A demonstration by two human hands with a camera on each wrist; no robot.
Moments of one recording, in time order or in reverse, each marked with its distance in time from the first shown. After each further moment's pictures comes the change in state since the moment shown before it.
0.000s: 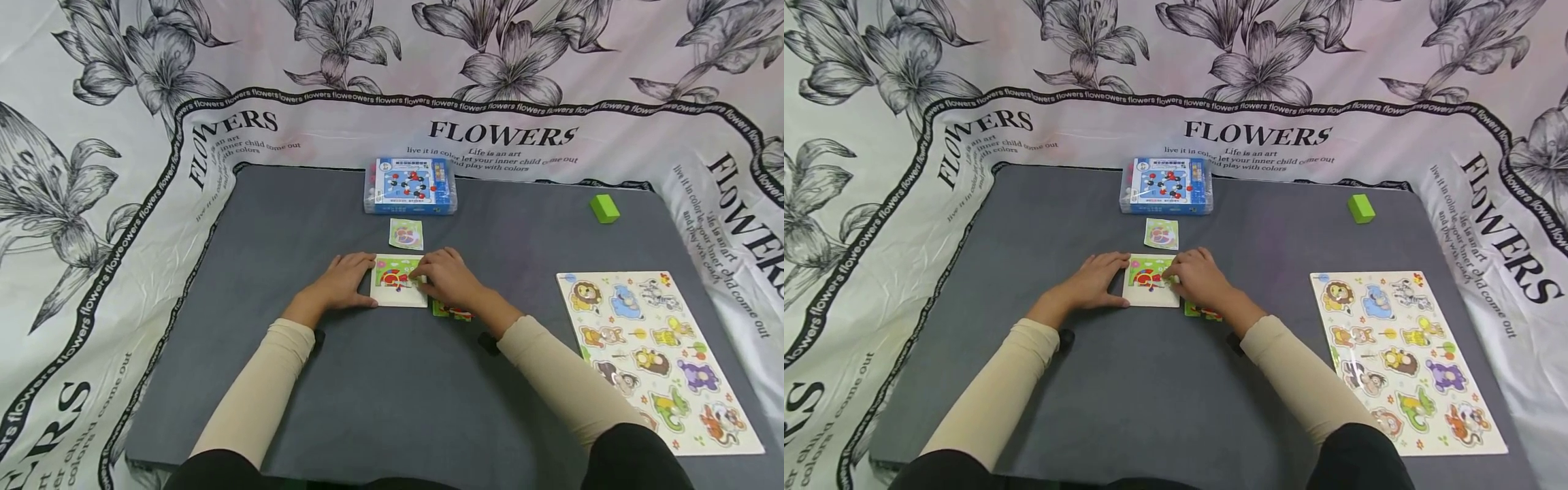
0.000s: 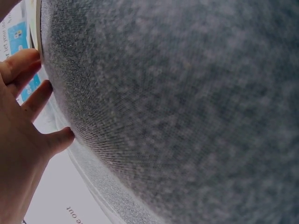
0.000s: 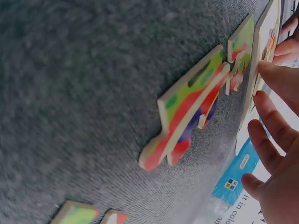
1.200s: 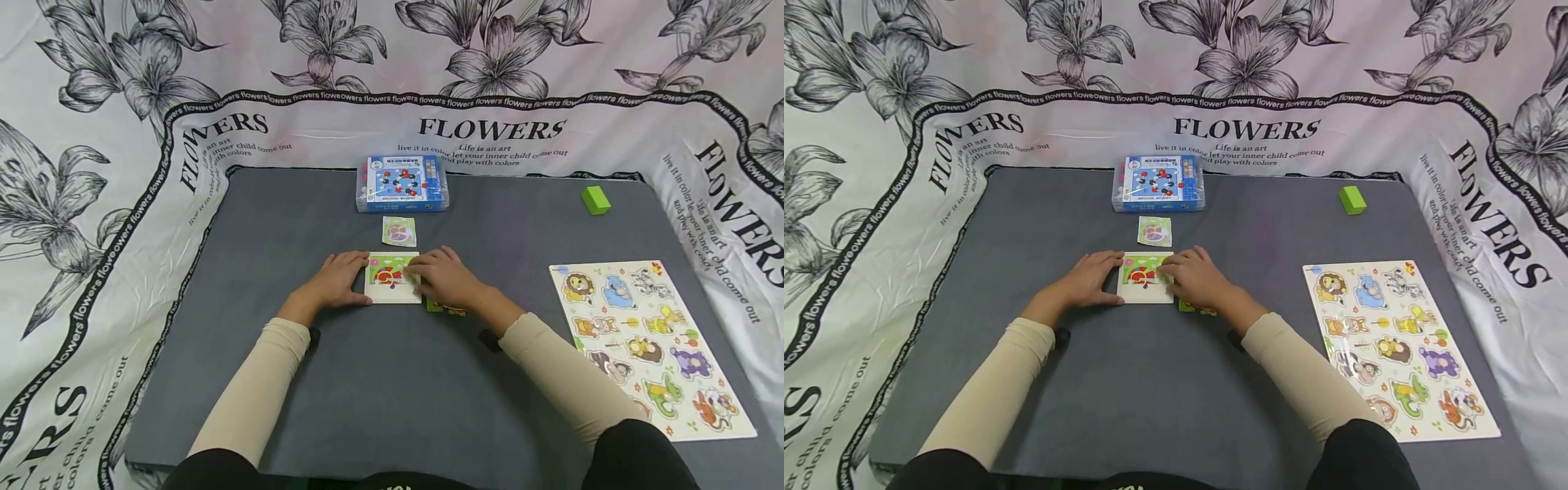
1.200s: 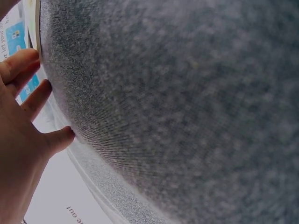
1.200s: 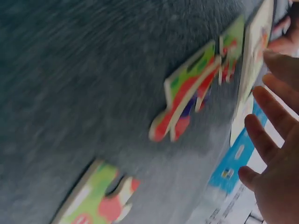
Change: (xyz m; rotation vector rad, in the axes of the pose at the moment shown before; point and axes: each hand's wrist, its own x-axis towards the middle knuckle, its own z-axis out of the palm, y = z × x) left_hand 0.001 0.003 -0.003 -0.010 -0.021 -0.010; right_hand -0.014 0.000 -0.014 0.021 -0.054 -0.035
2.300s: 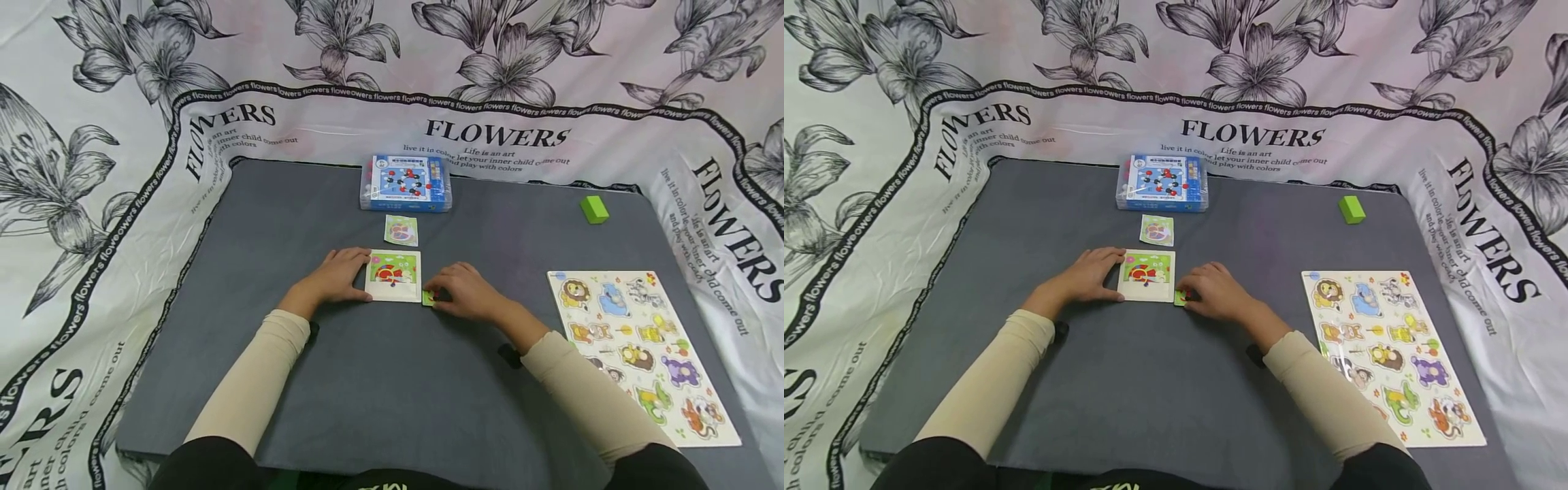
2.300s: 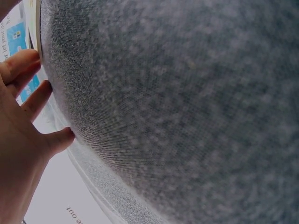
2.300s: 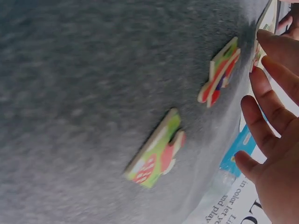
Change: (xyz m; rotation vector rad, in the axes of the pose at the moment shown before) left_hand -0.003 -0.001 -0.002 -0.015 -0.001 0.002; right_hand -0.034 0.003 -0.002 0.059 -0.016 -0.014
